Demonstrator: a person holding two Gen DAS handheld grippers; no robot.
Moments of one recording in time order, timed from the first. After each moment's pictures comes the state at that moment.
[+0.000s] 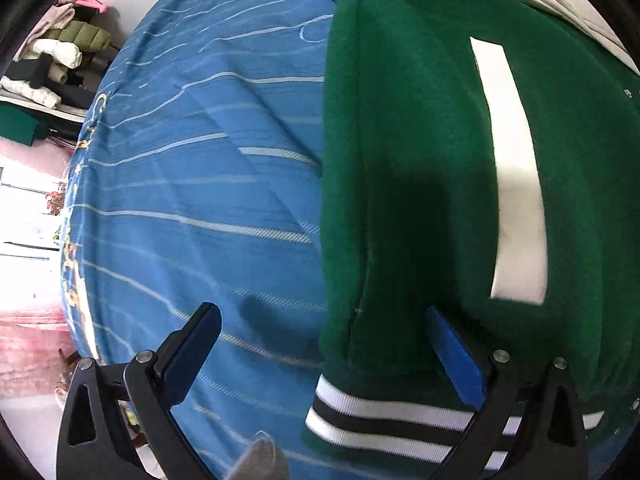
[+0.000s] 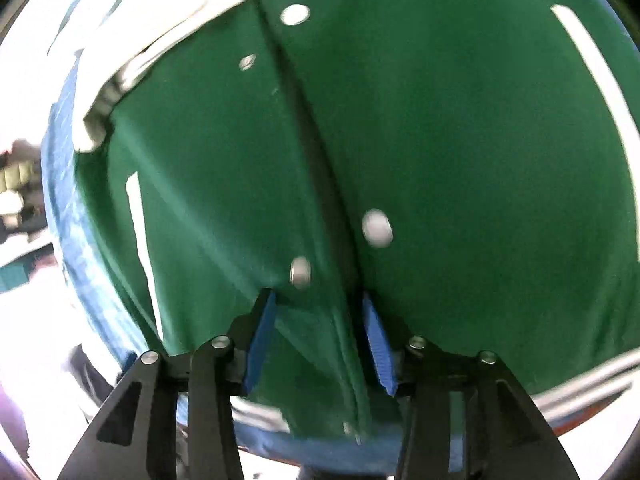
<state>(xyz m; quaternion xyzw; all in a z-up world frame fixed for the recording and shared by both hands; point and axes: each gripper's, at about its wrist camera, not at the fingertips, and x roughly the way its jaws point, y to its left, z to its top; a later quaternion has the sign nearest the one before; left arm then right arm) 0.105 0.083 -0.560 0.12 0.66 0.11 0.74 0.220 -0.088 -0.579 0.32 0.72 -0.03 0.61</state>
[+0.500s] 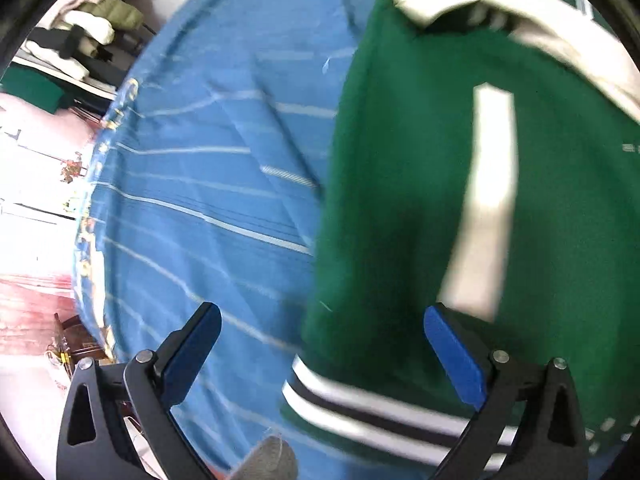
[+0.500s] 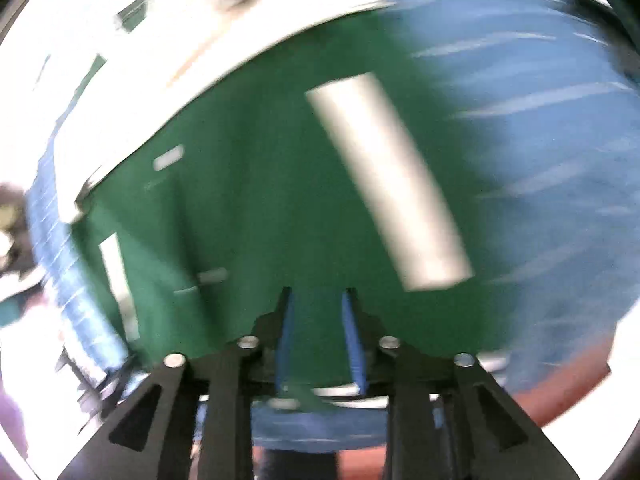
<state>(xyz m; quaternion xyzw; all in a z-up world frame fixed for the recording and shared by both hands) 0.105 0.045 -0.507 0.08 0.64 0.16 0.74 0.168 -0.228 -0.512 0.30 0.71 -0.14 0.62</state>
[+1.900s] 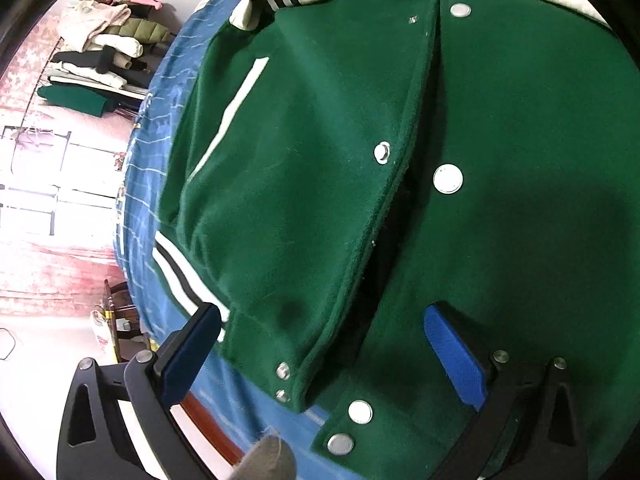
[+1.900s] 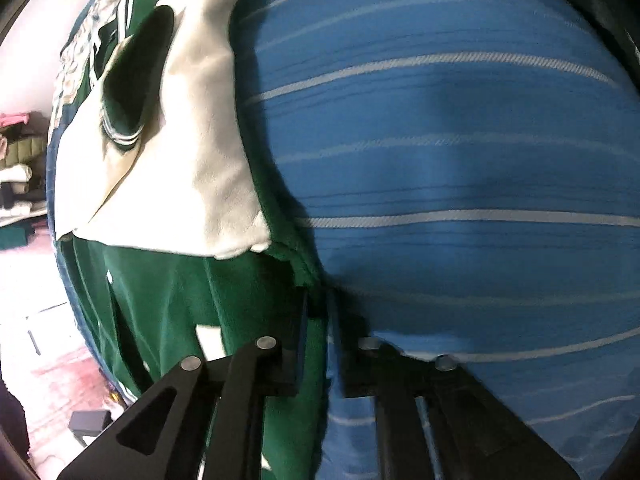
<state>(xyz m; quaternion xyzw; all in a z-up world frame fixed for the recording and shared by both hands) 0.083 -0.196 -0.550 0.16 0.65 0.27 0.69 0.359 -0.270 -0.611 0.22 0.73 0.06 0.64</state>
